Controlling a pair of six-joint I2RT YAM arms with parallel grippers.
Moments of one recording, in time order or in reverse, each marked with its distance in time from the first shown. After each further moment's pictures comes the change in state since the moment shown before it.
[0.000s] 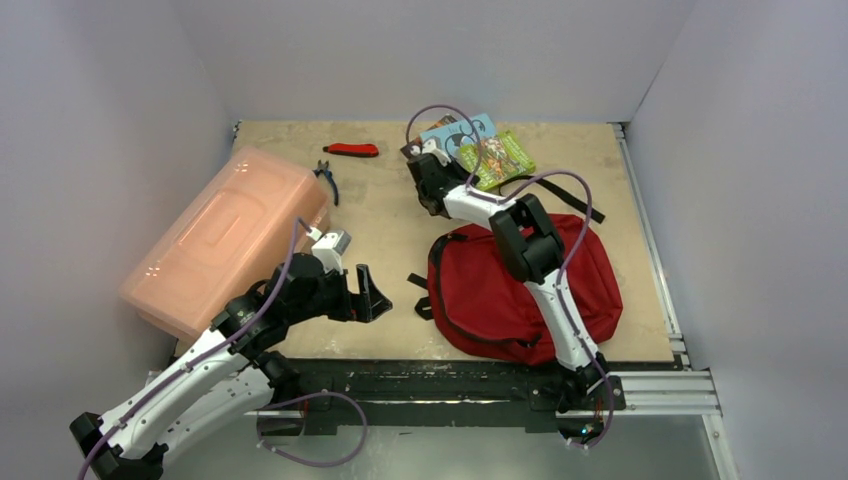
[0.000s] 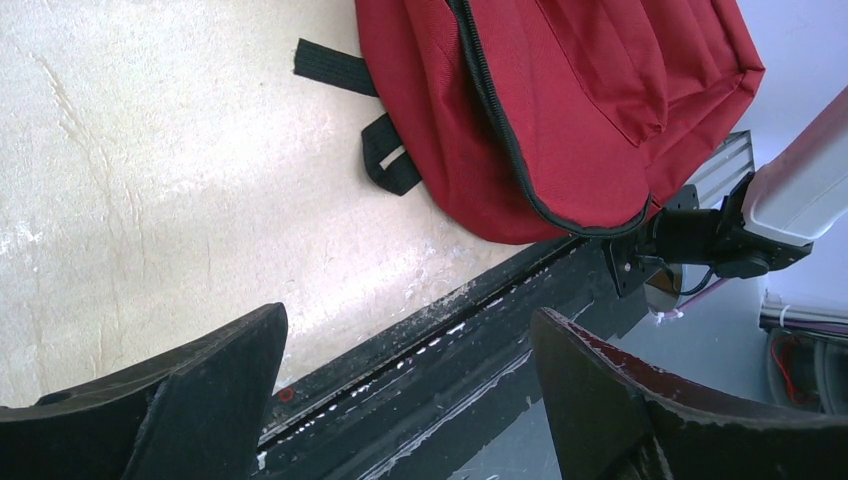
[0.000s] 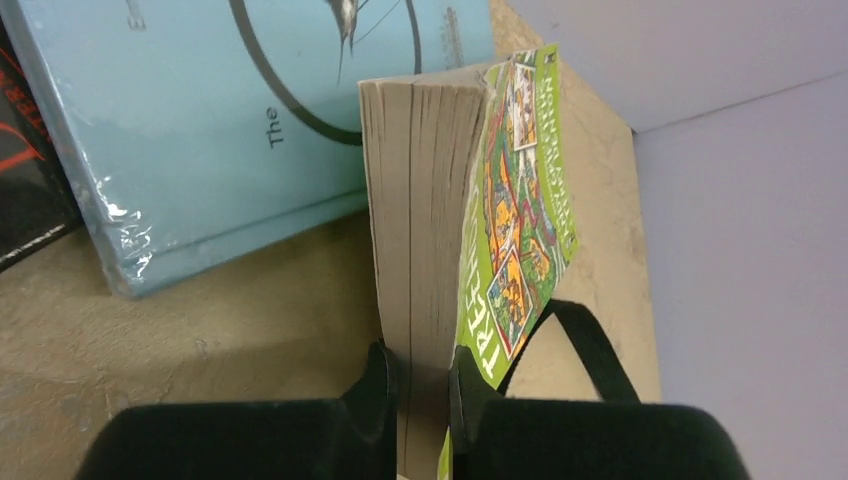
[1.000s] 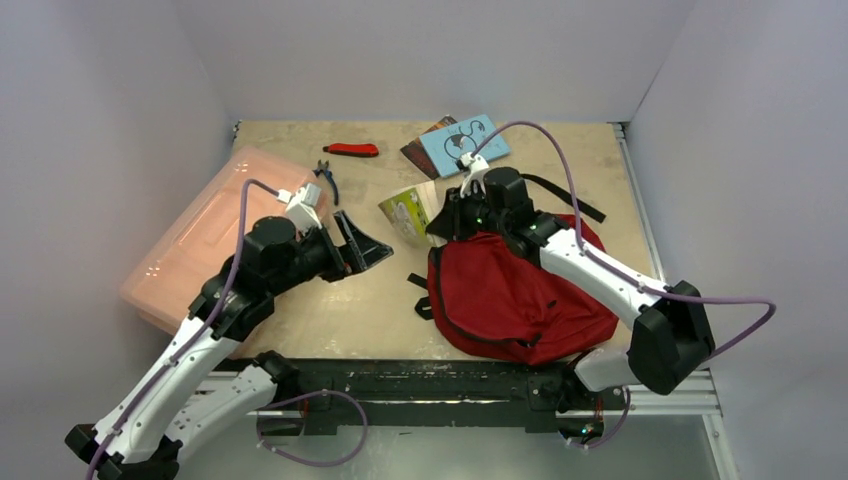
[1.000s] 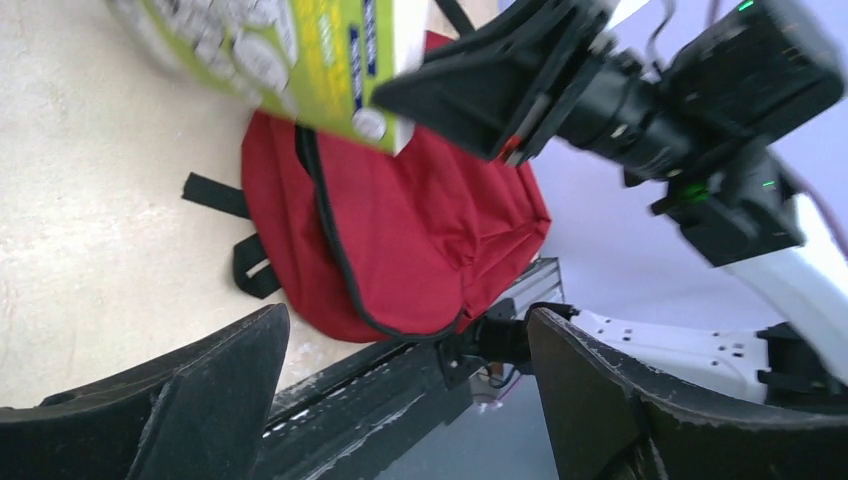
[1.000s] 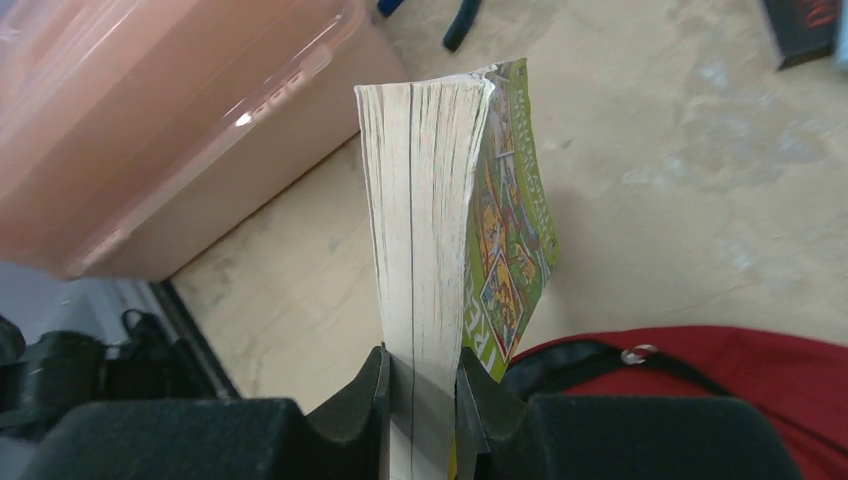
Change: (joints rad) left arm 0.140 0.100 0.254 0.059 0.074 -0.211; right arm -0.006 -1.049 -0.748 -0.034 -1.315 0.596
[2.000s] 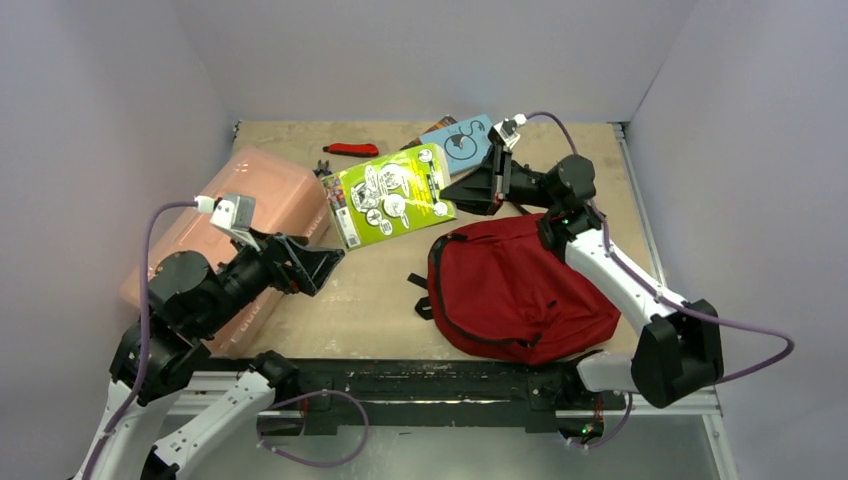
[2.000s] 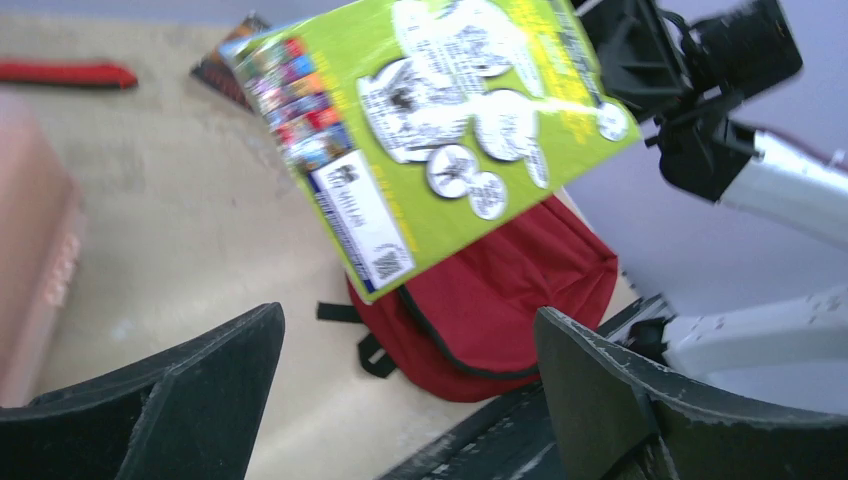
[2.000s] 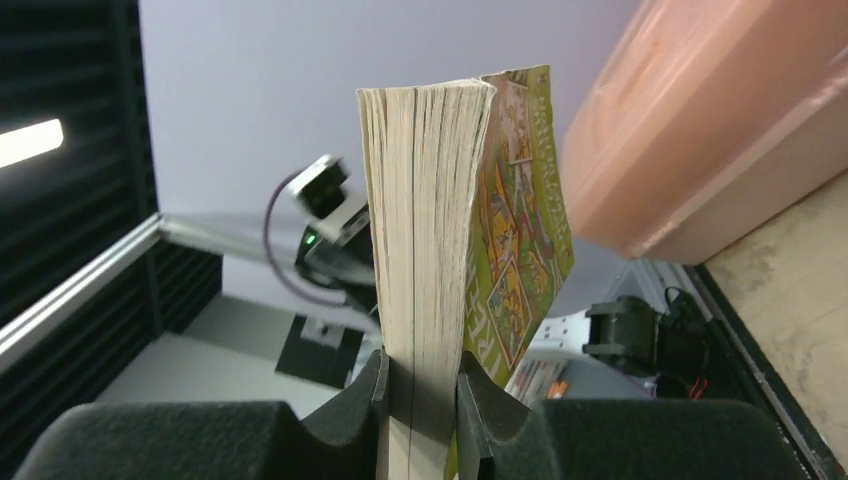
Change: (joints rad) left arm 0.026 -0.208 0.221 -0.200 -0.153 0.335; right arm -0.222 -0.057 -0.107 0.990 -0.801 1.412
